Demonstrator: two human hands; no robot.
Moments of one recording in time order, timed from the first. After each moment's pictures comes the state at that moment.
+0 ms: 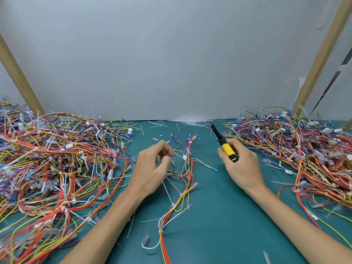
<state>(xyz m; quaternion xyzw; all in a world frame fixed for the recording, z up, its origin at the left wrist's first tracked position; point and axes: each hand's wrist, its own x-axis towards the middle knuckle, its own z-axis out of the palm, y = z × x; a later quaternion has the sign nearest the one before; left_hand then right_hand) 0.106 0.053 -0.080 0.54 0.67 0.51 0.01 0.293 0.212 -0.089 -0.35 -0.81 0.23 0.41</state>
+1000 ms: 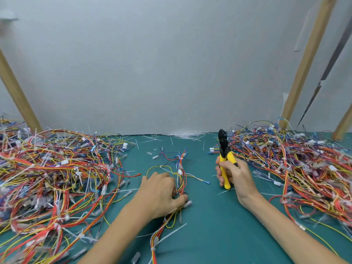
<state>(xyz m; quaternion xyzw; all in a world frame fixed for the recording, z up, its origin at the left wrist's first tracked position) 0.133 0.062 -0.077 0.60 0.79 0.08 -0.05 0.302 0.216 -0.083 -0.28 -0.63 0.60 0.40</state>
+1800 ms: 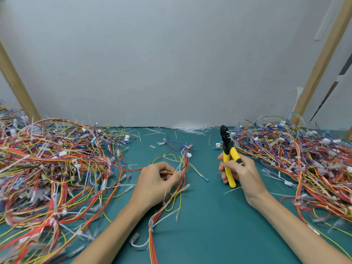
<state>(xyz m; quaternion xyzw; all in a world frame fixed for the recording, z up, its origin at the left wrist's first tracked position) 0.115 0.068 -0.092 0.45 0.76 0.46 0.11 0.298 0.219 -0.083 -0.28 -0.65 0.60 0.37</state>
